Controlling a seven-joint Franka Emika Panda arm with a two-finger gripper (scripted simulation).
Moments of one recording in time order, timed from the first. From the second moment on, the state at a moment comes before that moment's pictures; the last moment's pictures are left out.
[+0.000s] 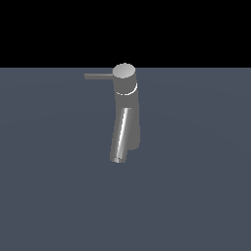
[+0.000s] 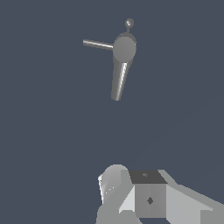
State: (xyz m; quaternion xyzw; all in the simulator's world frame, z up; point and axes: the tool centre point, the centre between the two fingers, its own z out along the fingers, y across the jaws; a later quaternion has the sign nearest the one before) arm -0.263 0.005 0.486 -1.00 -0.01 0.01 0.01
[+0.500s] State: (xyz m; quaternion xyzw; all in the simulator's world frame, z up) arm -0.262 0.010 0.480 -1.00 0.01 0.01 0.01
